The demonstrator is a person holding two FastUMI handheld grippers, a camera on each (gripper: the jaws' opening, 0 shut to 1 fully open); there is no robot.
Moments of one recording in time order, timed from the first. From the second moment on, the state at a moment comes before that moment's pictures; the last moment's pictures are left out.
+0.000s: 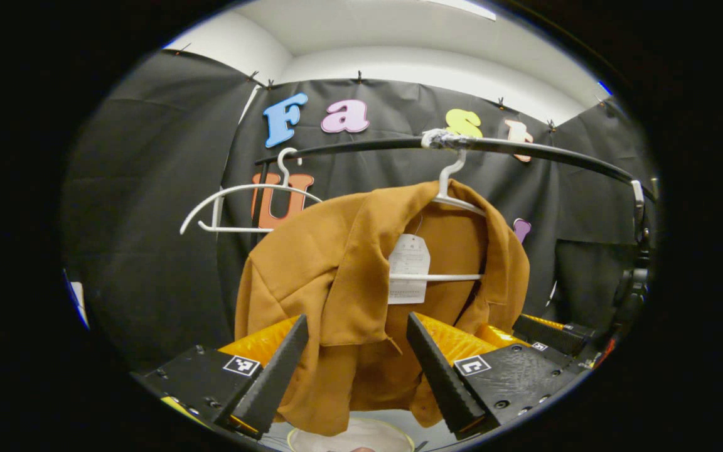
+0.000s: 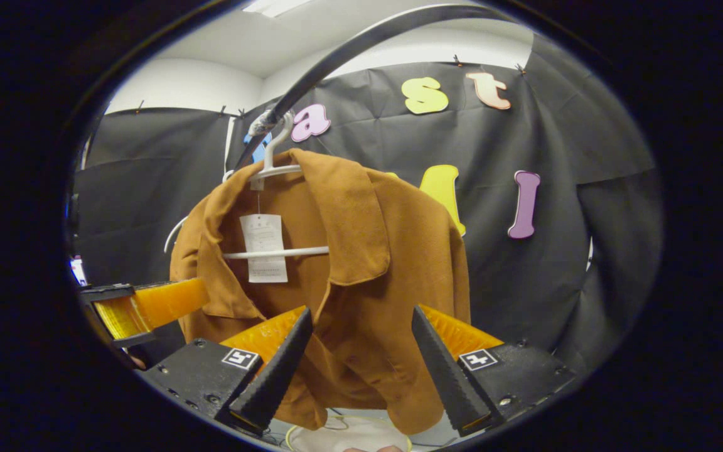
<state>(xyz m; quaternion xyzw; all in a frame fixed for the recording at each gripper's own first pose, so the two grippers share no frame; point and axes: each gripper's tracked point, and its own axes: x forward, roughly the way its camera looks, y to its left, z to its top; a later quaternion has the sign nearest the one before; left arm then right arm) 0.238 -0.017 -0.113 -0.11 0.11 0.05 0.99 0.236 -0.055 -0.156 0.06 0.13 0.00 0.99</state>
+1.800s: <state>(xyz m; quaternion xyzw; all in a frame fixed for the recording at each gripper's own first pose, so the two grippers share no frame) 0.238 0.063 -0.035 -0.10 0.03 0.09 0.99 0.271 -0.162 -0.106 0.10 0.03 -0.13 0.99</state>
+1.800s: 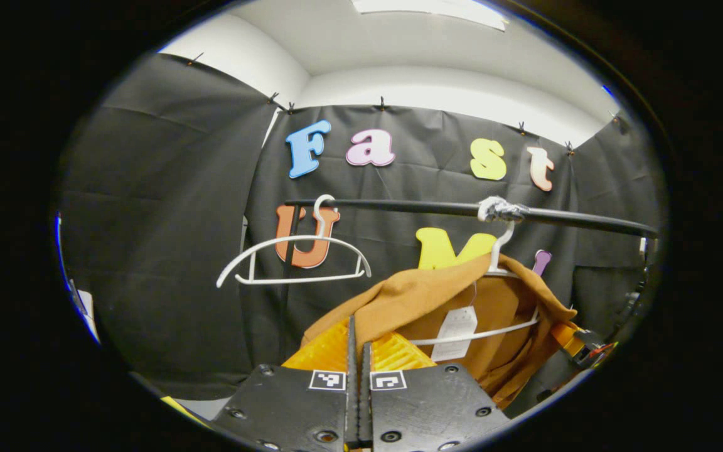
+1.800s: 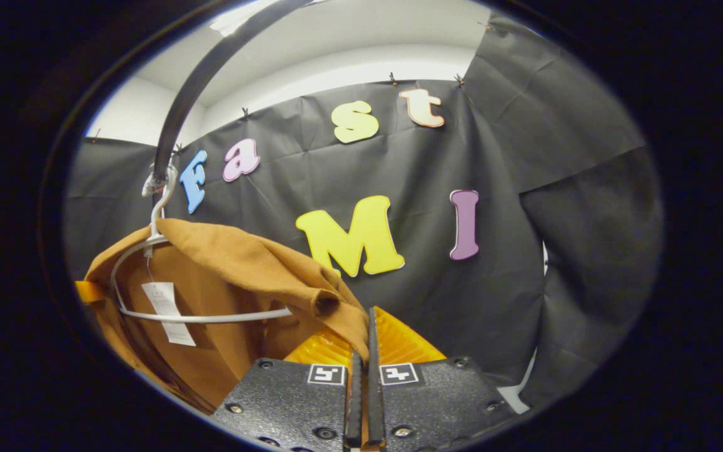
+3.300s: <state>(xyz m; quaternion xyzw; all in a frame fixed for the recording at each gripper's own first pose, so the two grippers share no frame) 0.294 0.084 -0.008 -0.21 0.12 -0.11 0.96 0.384 -0.185 -0.048 0.24 0.00 0.07 0.97</state>
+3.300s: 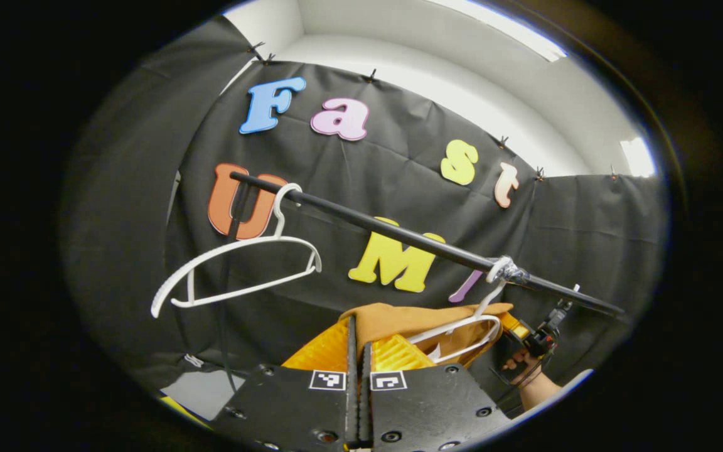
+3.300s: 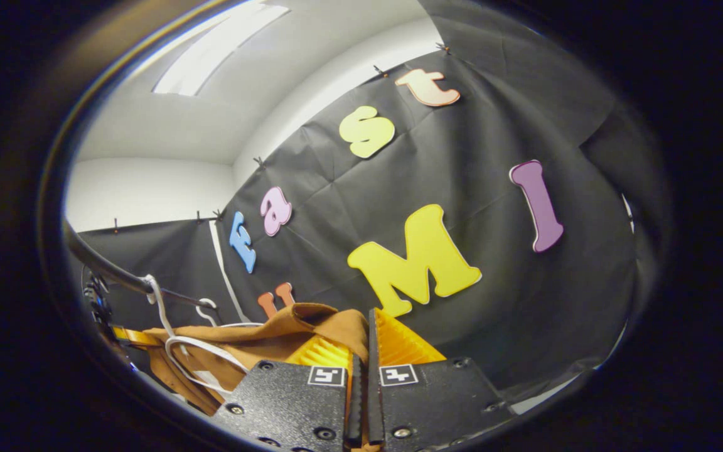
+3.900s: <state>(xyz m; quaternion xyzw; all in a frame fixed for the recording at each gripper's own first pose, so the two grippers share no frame) 0.303 0.104 -0.027 -0.27 0.19 -0.16 0.93 0.414 -0.169 -0.088 0.23 0.09 0.14 0.96</state>
